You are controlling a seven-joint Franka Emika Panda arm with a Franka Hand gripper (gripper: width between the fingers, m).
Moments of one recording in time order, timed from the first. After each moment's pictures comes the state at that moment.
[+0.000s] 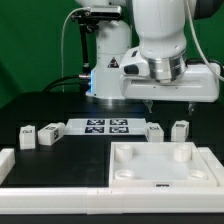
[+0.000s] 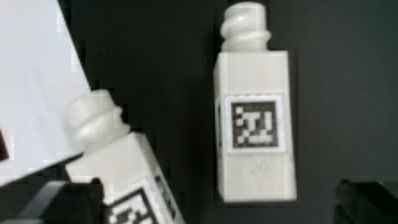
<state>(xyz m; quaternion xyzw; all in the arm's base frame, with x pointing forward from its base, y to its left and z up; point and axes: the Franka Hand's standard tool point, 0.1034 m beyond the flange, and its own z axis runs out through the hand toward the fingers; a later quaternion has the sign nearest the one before) 0.384 0.118 0.059 -0.94 0.18 0.27 0.08</state>
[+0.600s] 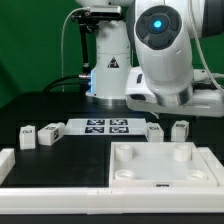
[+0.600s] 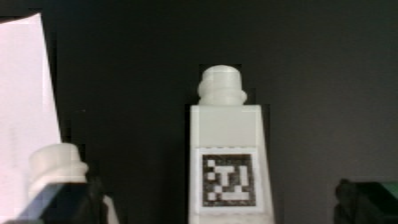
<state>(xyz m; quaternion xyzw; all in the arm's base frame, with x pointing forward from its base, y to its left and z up) 0.386 0.136 0.035 -0.91 0.17 0.37 0.08</state>
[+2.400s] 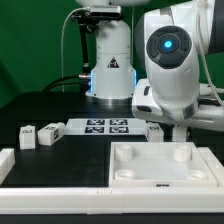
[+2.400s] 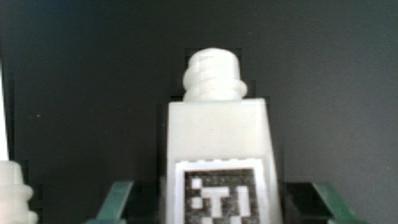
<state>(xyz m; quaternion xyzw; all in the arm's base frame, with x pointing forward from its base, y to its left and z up) 0.375 0.145 0.012 -0.91 0.18 0.38 0.07</state>
